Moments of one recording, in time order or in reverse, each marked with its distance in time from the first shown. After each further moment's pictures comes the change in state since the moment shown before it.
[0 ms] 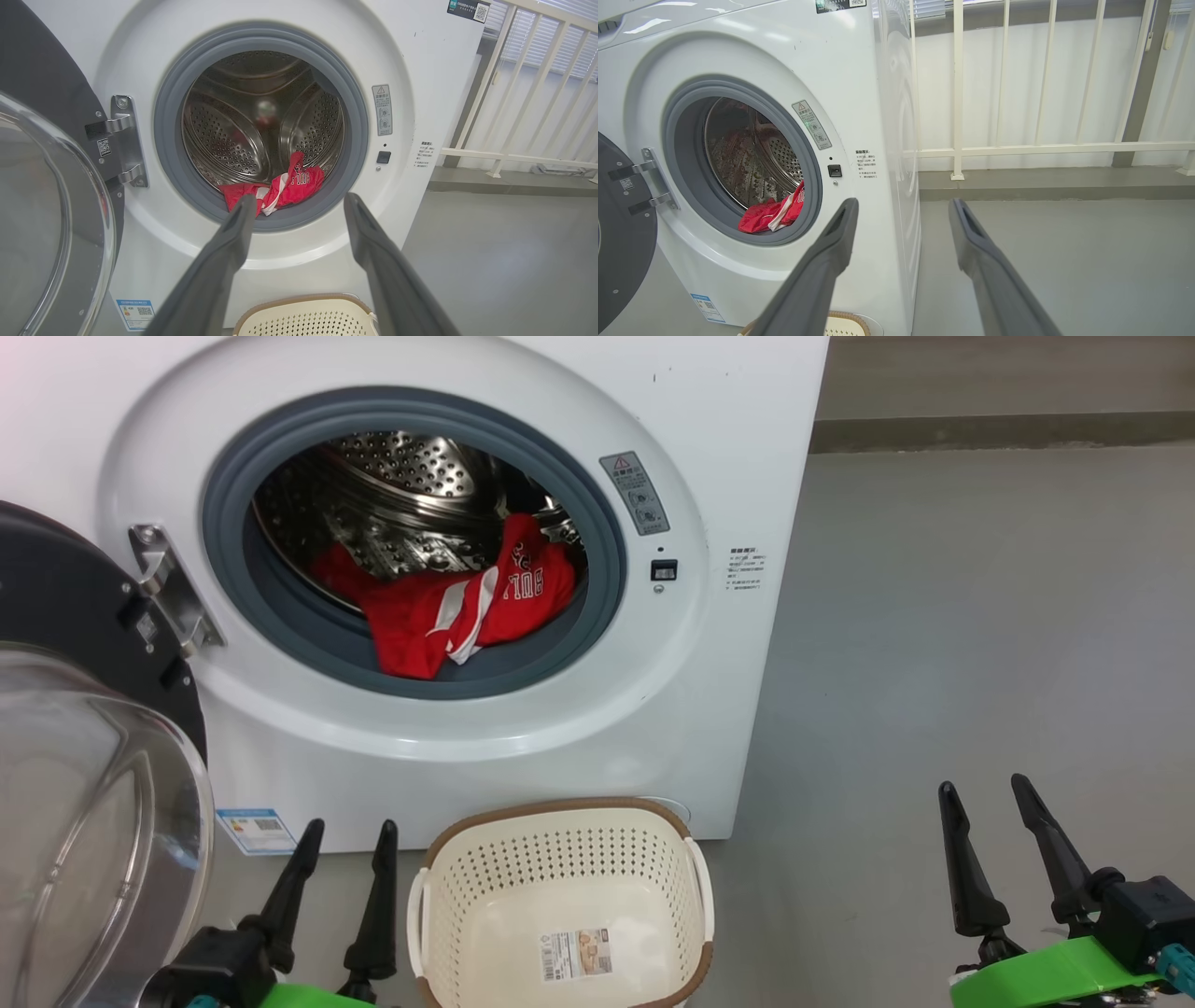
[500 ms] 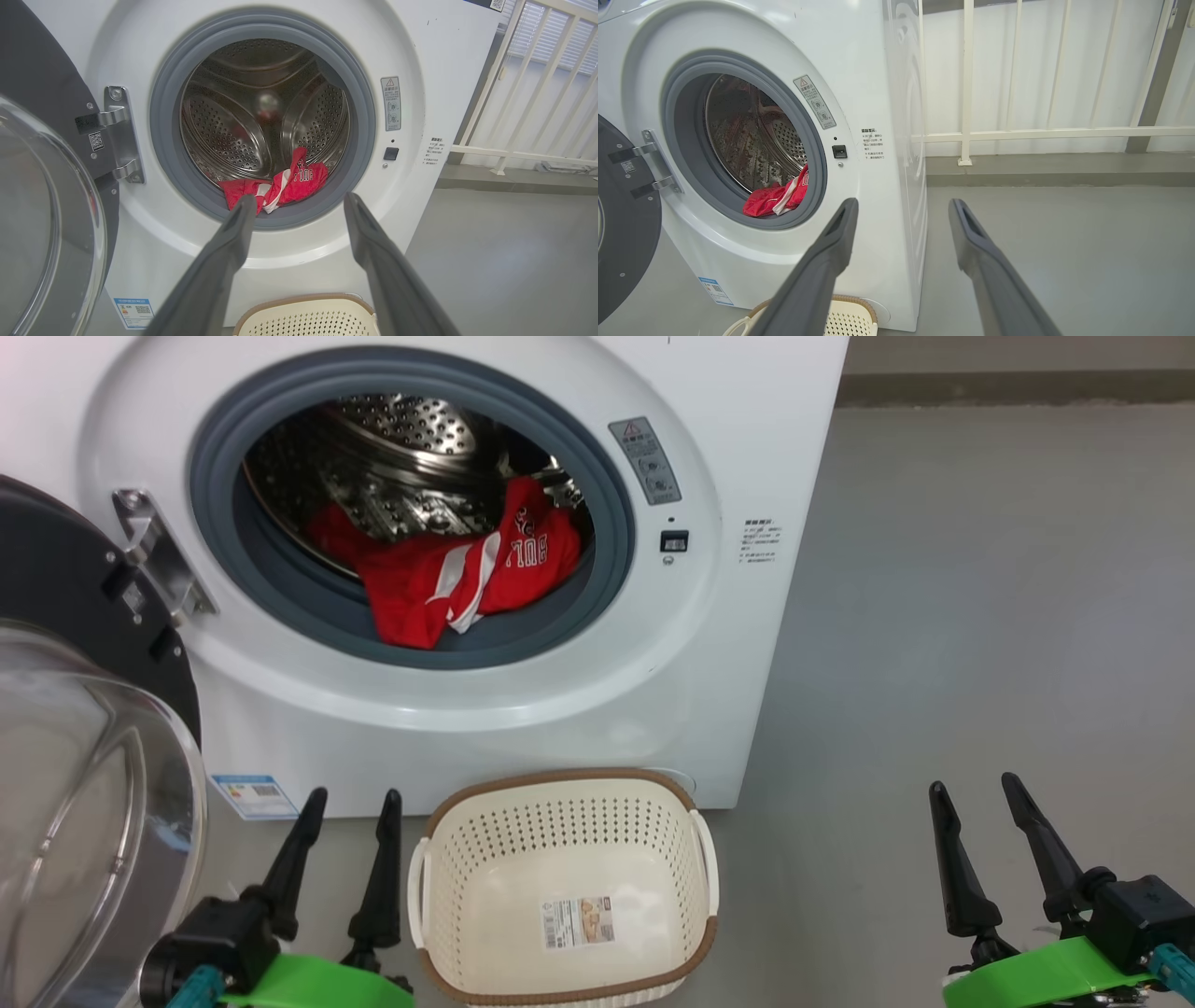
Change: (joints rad) left arm -0.040 0.000 -0.009 0.005 -0.003 0.009 0.000; right arm 0.000 0.000 0.016 -0.006 0.000 0.000 0.000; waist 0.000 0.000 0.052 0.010
